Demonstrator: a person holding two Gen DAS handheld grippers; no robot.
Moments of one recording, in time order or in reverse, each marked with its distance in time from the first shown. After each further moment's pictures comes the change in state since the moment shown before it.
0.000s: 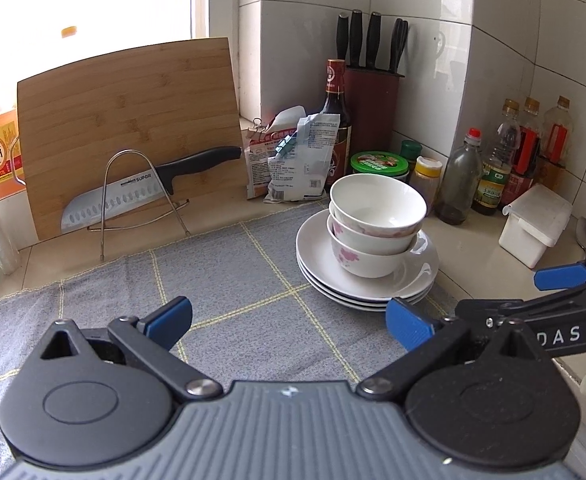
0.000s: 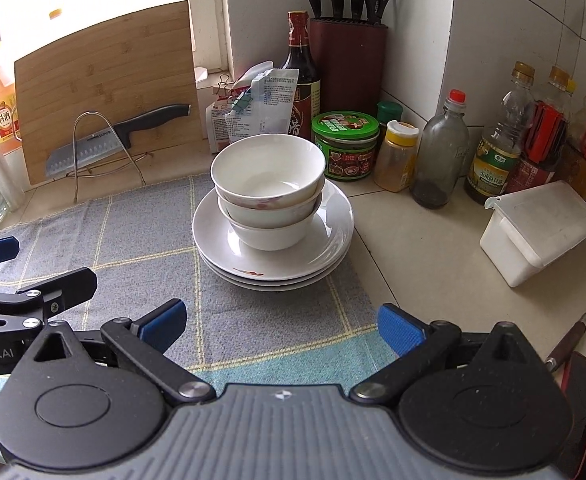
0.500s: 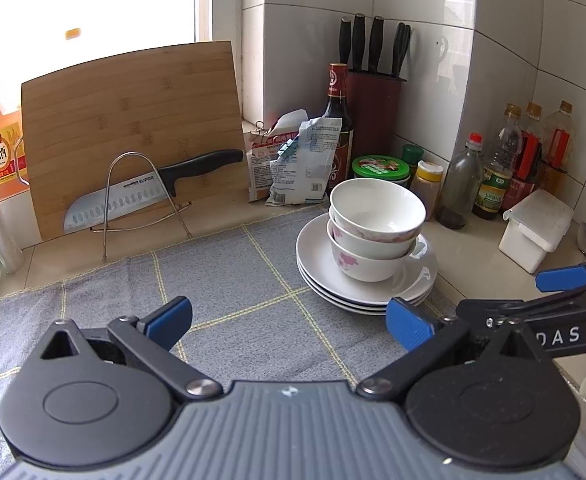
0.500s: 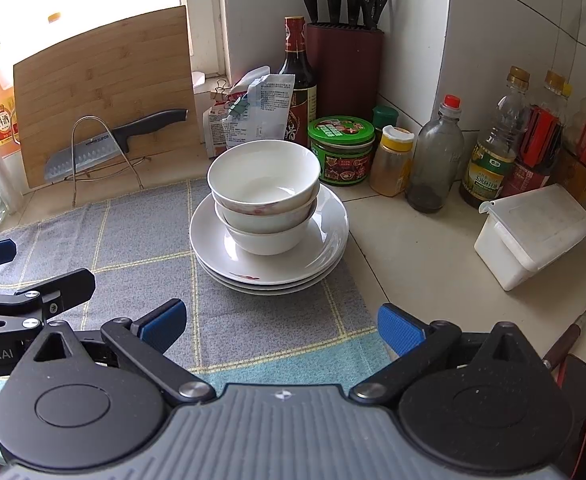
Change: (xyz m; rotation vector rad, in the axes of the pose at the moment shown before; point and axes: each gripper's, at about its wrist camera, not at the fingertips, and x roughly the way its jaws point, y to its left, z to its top) left arm -0.003 -0.001 0.002 -0.007 -0.004 0.004; right arm -0.004 -0.002 0.002 -0.001 -0.006 -0.004
